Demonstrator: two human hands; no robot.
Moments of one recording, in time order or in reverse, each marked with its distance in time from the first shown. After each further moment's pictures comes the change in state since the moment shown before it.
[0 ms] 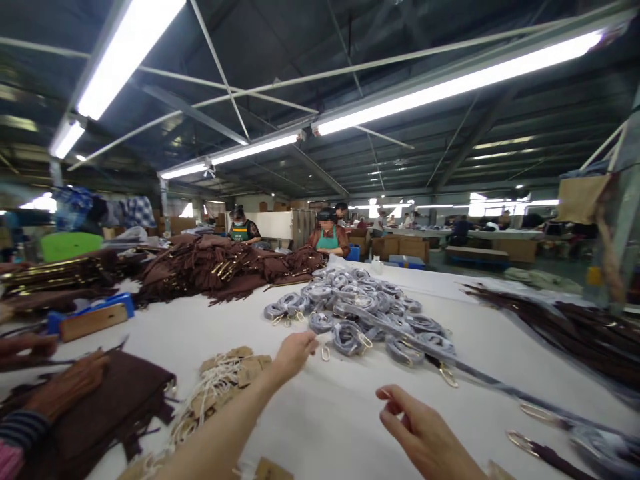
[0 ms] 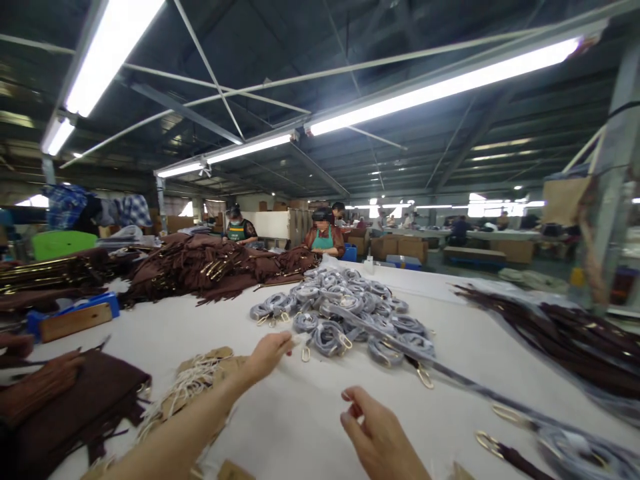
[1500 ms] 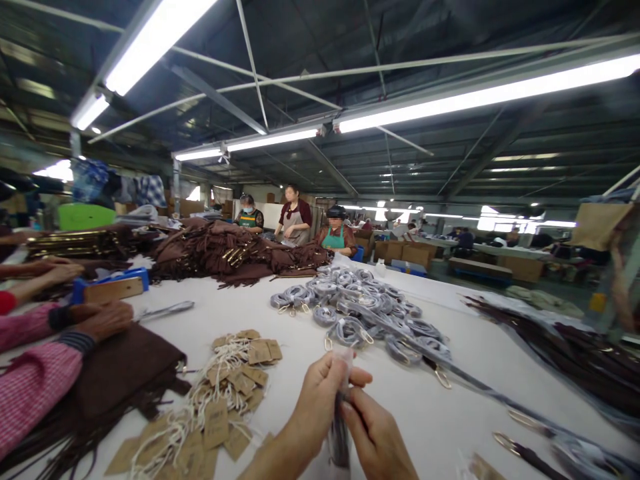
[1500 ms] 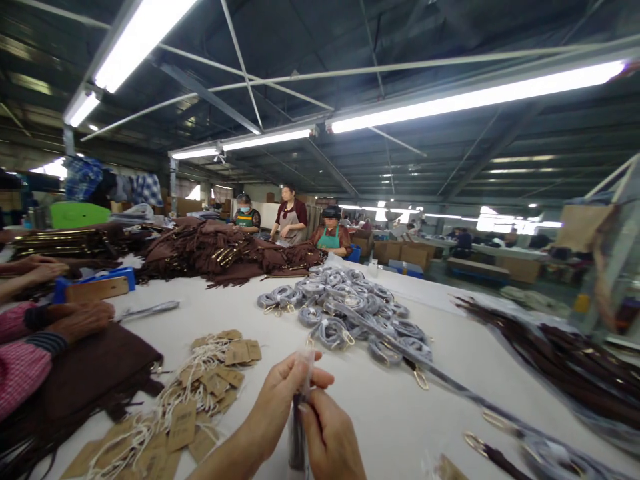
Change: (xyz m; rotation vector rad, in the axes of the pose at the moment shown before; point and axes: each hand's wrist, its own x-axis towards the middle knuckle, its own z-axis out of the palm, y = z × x) left_hand -0.113 0.111 -0.006 -1.345 0.144 -0.168; right_hand -0.018 -0.042 0.070 0.264 0.109 -0.332
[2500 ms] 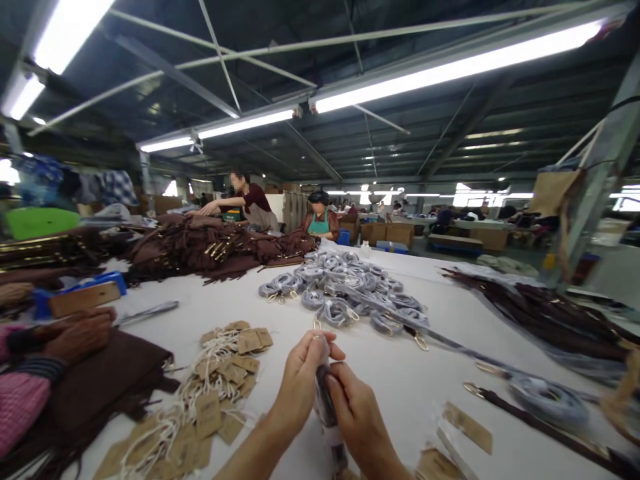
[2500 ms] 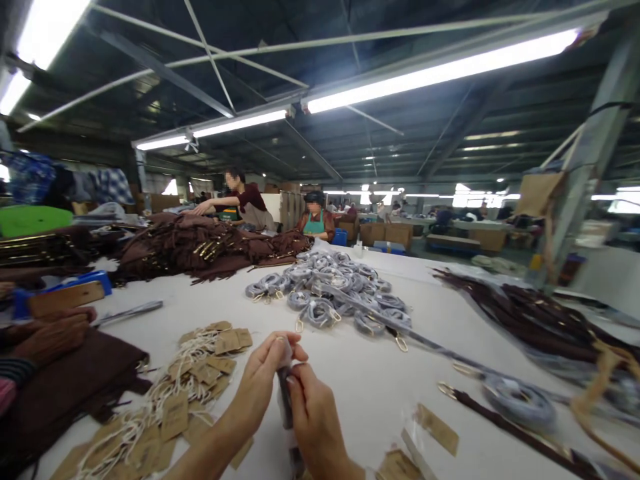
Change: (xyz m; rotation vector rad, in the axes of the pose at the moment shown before) left_hand -0.007 0.004 -0.006 0.113 0.013 0.142; right_hand -0.002 -0.012 0.009 0.014 0.126 0.039
